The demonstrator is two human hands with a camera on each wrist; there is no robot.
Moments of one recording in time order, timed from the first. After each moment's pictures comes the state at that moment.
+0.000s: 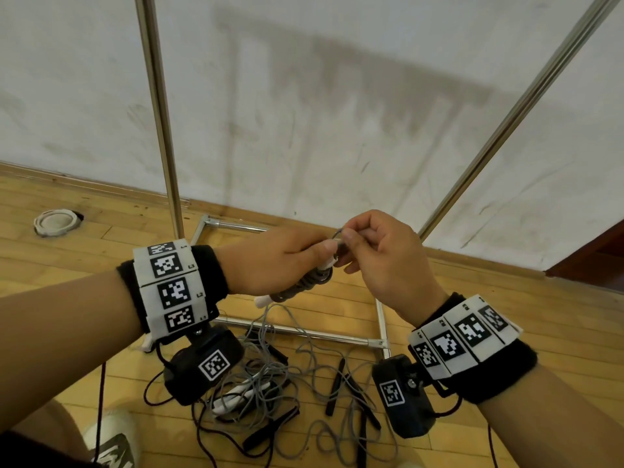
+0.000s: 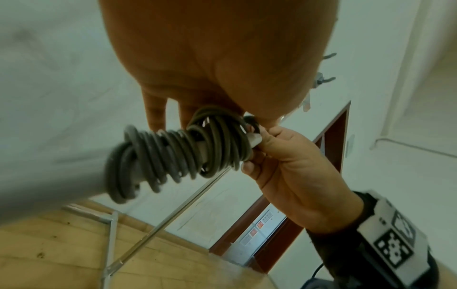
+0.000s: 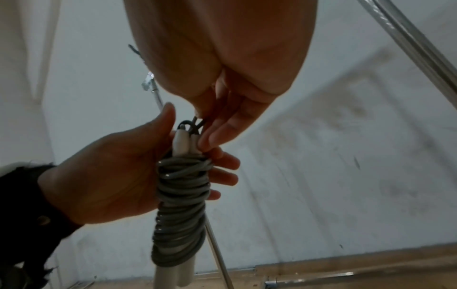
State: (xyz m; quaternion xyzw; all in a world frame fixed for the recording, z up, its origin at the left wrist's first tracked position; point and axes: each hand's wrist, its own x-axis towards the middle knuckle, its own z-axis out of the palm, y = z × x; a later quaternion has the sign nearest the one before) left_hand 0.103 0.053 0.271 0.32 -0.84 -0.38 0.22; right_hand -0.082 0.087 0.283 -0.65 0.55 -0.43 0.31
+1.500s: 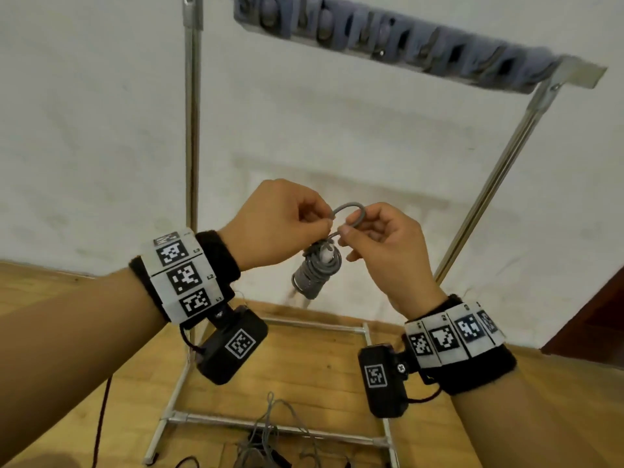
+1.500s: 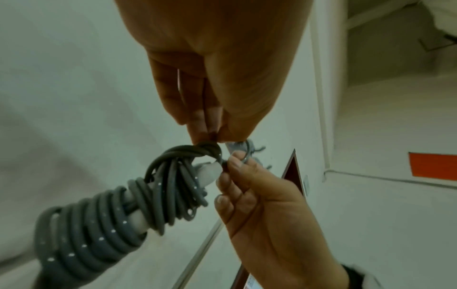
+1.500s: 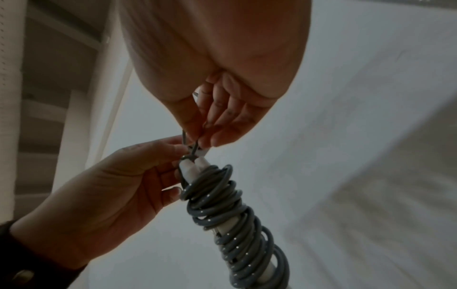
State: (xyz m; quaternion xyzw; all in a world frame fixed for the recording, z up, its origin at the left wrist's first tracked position) left_hand 0.132 0.020 0.467 0.38 -0.80 -0.18 0.44; right_hand -0.054 0.050 0.448 -0.65 0.43 -0.57 0.25
